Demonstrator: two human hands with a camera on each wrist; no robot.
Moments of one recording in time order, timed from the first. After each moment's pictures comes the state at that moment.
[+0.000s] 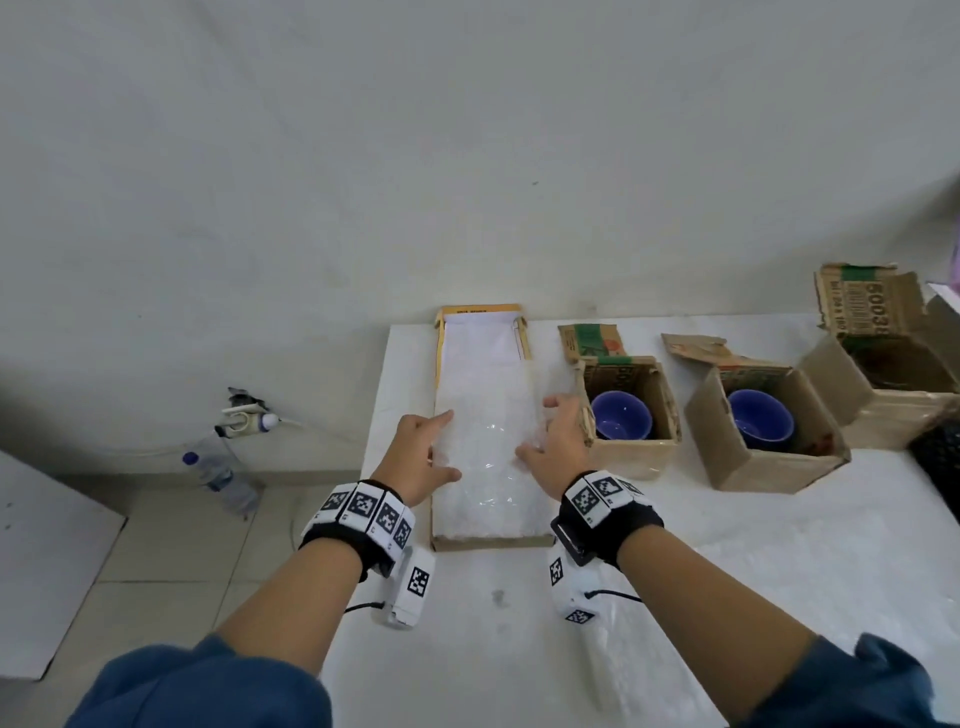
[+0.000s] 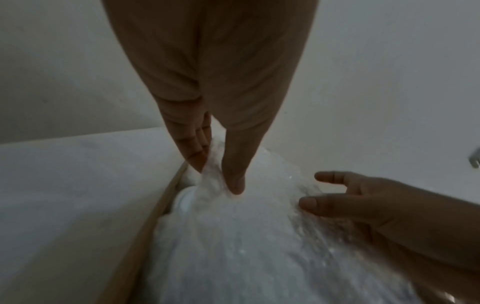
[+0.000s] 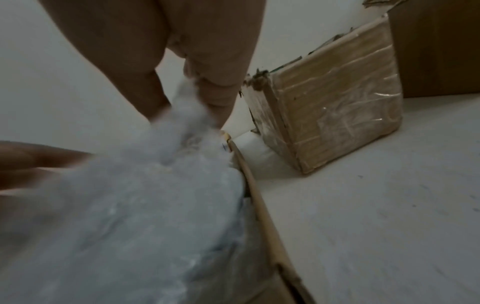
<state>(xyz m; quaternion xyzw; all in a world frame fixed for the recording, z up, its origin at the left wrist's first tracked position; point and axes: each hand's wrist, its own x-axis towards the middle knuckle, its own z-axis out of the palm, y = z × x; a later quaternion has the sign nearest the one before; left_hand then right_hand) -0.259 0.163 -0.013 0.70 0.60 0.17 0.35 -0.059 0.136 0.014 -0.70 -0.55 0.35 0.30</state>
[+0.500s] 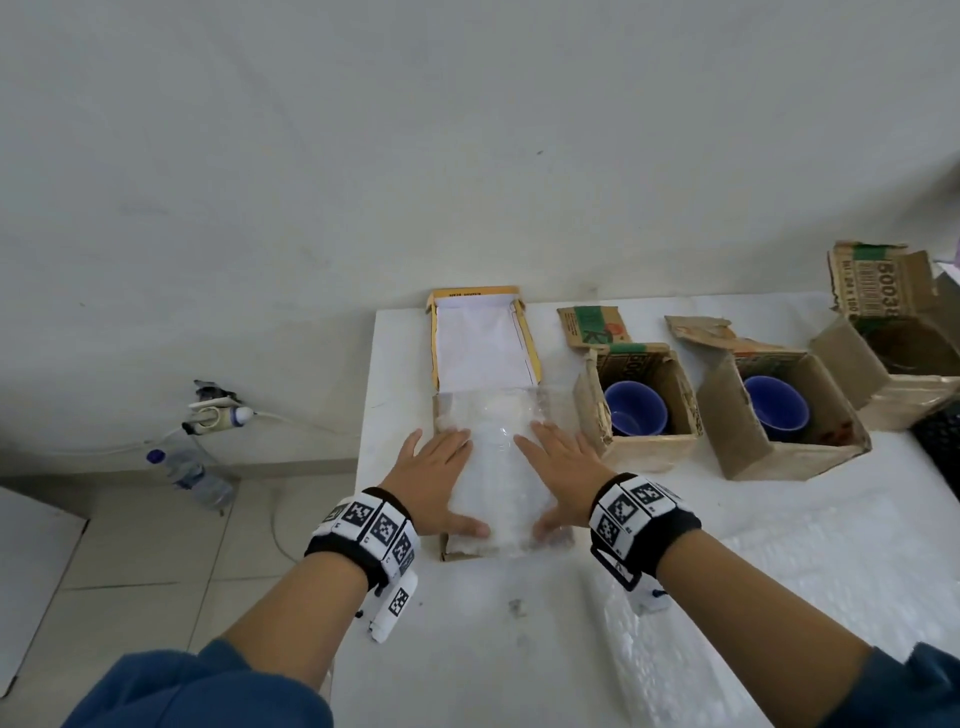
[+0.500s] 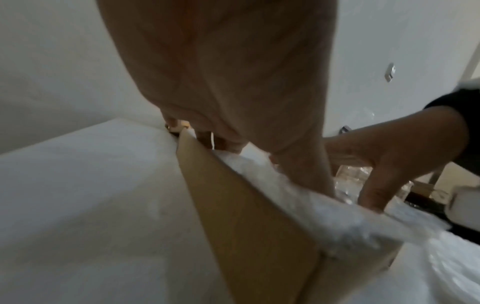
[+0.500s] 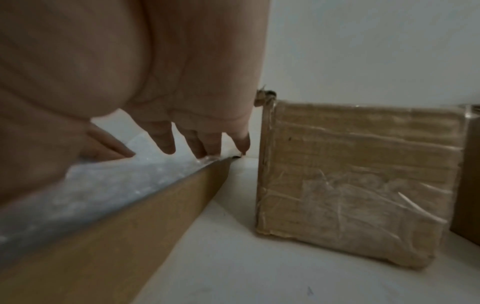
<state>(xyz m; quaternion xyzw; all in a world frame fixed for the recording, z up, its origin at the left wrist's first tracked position) -0.268 0.181 -0.043 0.87 0.44 -0.16 0.15 -0.055 0.150 -0.025 -0.58 -0.77 0.21 -0.17</state>
